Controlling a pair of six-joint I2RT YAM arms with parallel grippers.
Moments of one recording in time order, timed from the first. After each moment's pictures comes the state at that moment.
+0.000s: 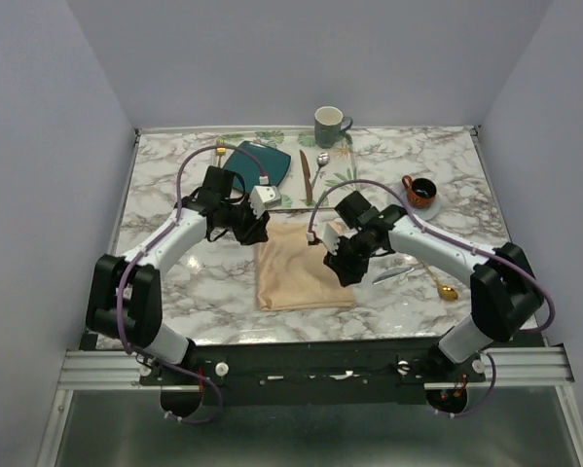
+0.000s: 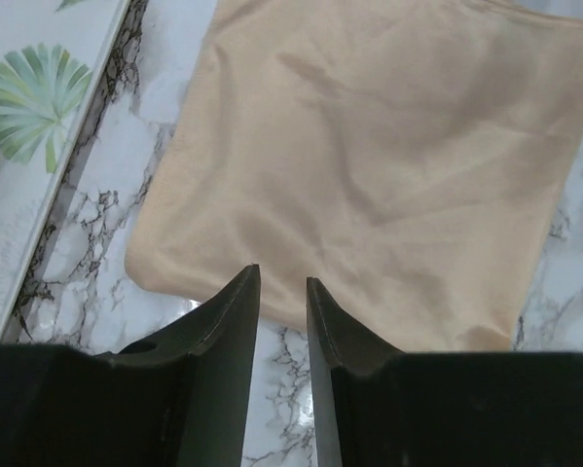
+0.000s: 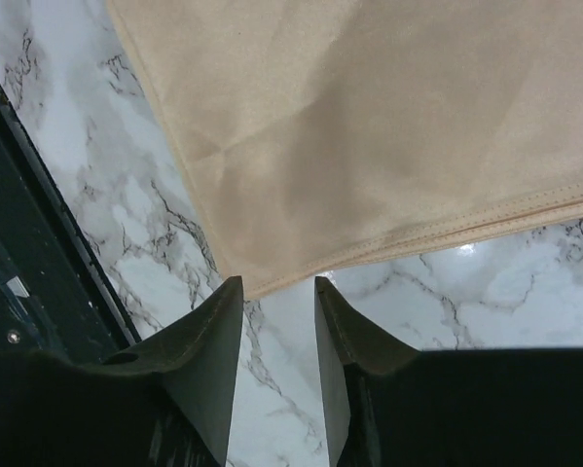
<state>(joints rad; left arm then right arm) -0.30 1.45 1.00 -0.48 0.68 0.62 0.67 1.55 1.09 -0.80 -0.39 -0.56</state>
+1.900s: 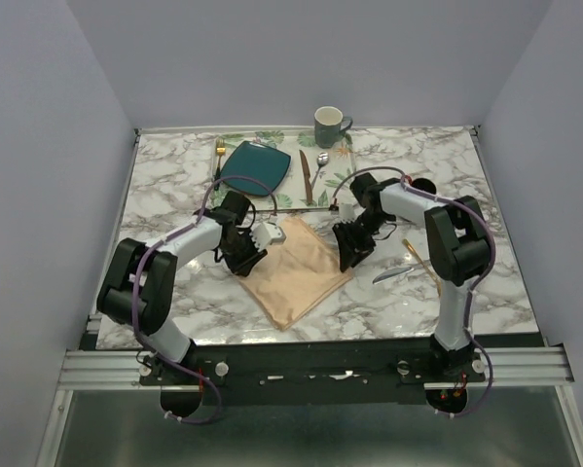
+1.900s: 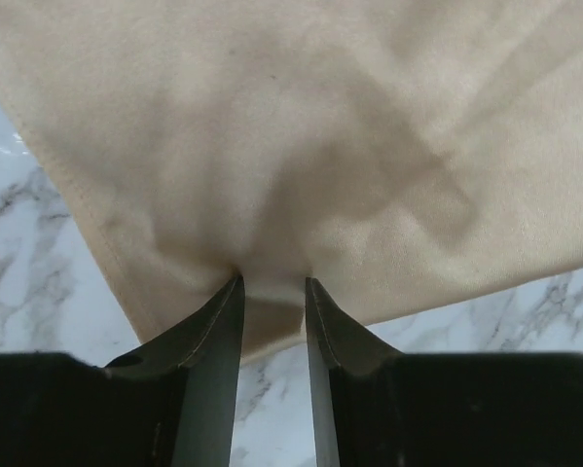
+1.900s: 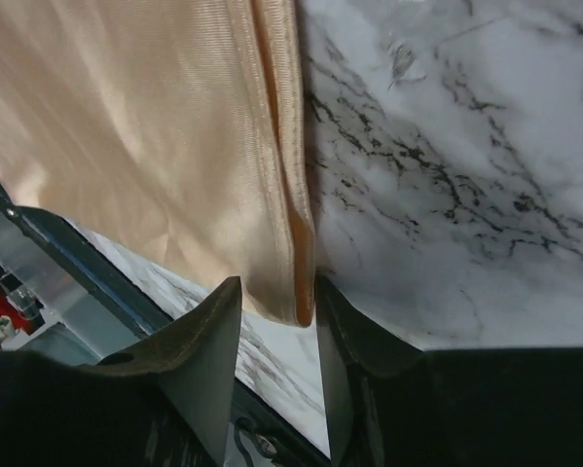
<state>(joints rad) -0.37 1.62 0.95 -0.65 0.35 0.68 0.40 1.98 1.32 -0.90 -0.57 -0.15</state>
